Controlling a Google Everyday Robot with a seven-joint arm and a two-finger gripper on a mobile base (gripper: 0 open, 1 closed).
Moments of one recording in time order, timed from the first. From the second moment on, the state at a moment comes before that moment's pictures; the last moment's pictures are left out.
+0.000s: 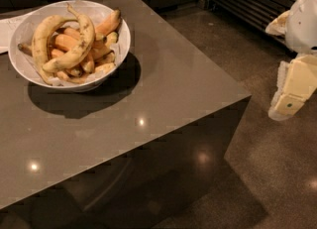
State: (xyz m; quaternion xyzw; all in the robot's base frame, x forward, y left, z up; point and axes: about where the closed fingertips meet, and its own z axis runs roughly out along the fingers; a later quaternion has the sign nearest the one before) arm 0.438 -0.217 0.976 -0.60 0.78 -0.03 0.16
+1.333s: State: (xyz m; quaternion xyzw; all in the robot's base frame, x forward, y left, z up) arm 0.473 -0.168 0.994 -0.66 0.73 -0.03 0.18
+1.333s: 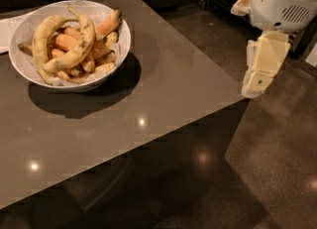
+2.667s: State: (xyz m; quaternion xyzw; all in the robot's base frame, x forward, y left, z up) arm 0.537 -0.082 1.034 -0.74 0.62 -0.07 0.26
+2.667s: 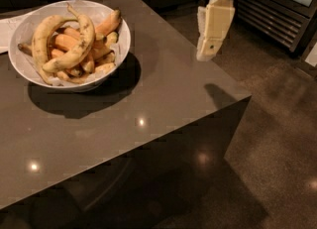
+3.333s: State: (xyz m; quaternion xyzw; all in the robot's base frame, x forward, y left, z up) arm 0.543 -0.070 1.038 -0.76 0.60 -0.10 0.25
